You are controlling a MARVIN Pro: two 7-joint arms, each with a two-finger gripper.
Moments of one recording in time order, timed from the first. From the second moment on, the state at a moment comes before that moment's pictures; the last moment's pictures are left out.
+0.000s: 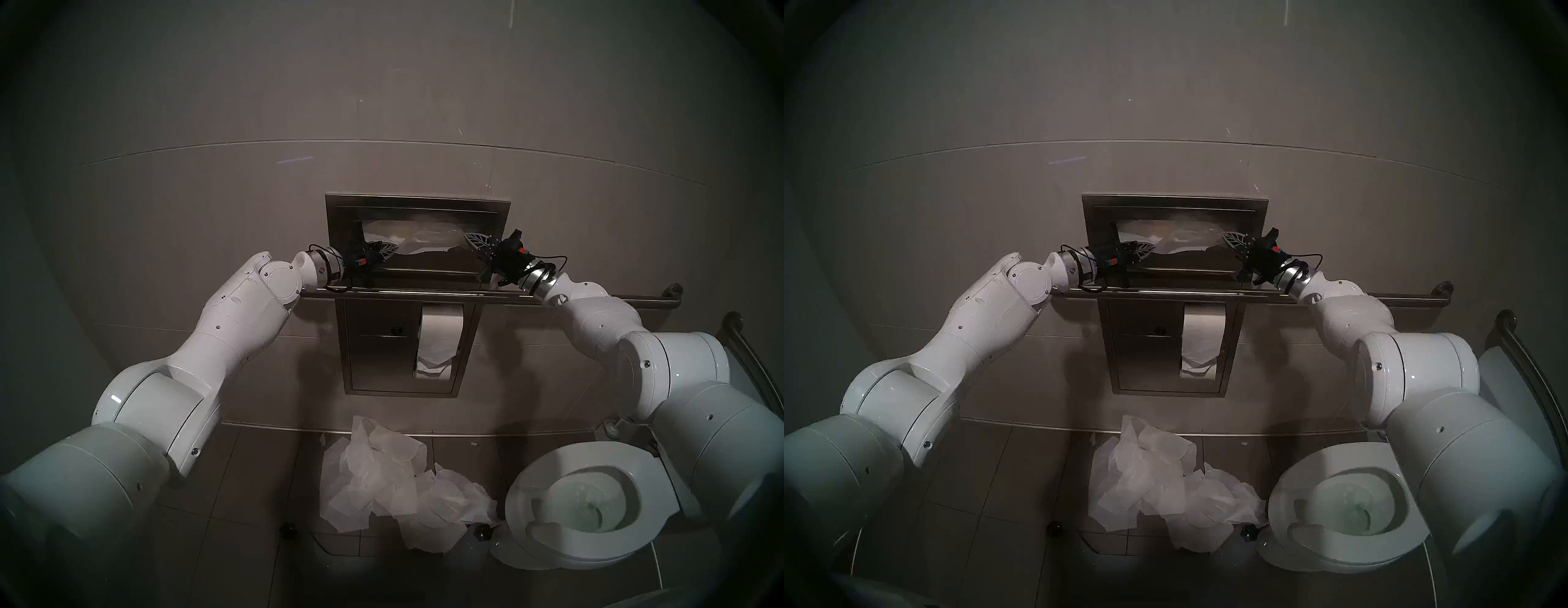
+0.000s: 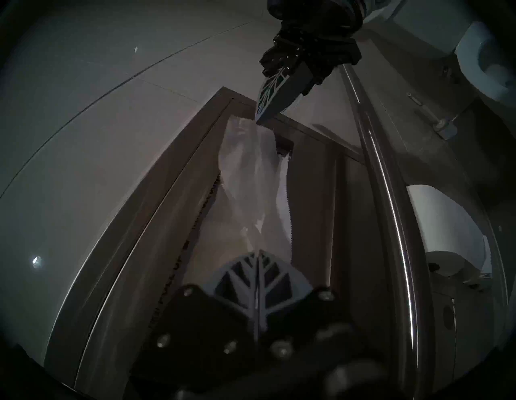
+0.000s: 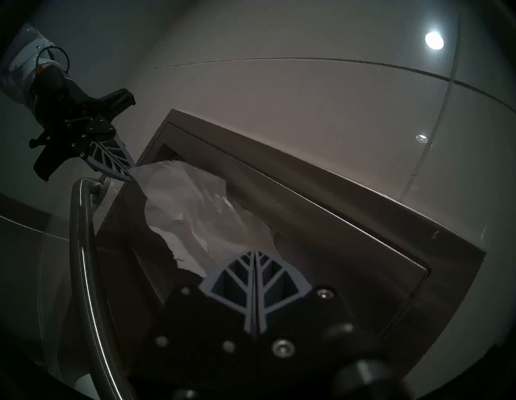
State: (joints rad) left arm 0.69 -1.32 -1.08 -0.75 0.56 -0.68 -0.37; right arm -0.50 -1.28 1.52 -0.14 -0.07 -0.95 0.87
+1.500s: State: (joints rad) left arm 0.63 -1.32 -1.10 -0.75 0.71 -0.80 -0.28; right arm -0.54 -1.34 1.55 -0.22 -0.06 -0.96 0.87
